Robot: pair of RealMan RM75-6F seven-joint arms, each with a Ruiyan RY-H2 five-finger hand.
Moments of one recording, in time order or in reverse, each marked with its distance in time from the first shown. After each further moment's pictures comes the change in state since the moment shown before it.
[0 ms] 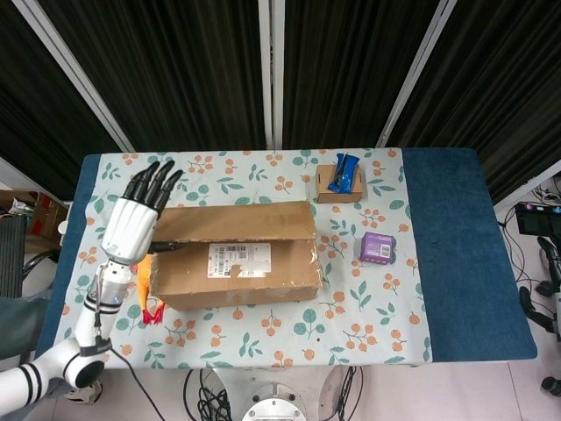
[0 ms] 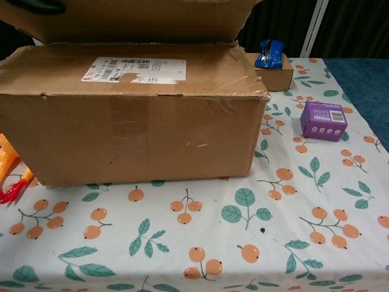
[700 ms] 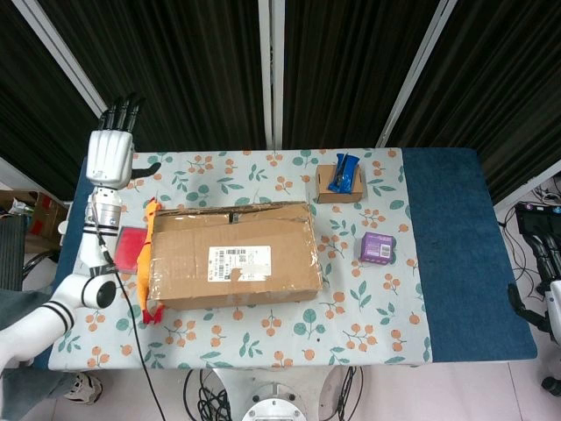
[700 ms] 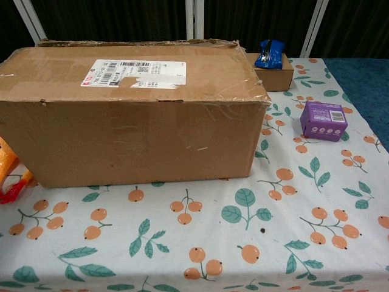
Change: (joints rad) left arm -0.214 -0.100 -0.153 0.493 -0.271 -0.284 -0.205; right arm 0.030 0.029 0.001 -0.005 -0.118 0.032 0.058
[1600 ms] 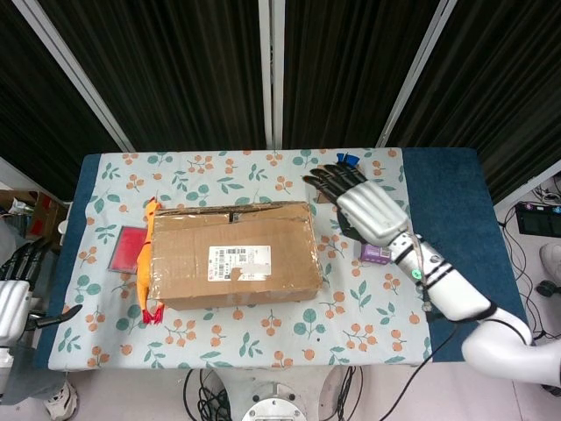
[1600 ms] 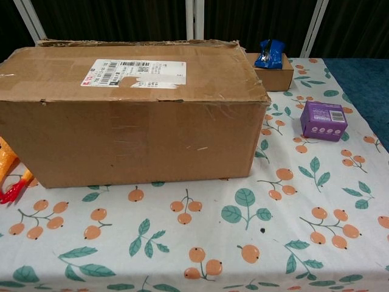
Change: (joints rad) left arm 0.685 0.478 0.433 -0.647 0.256 0.415 -0.141; right arm 0.836 -0.036 0.252 -0.225 0.488 -0.800 -0.365
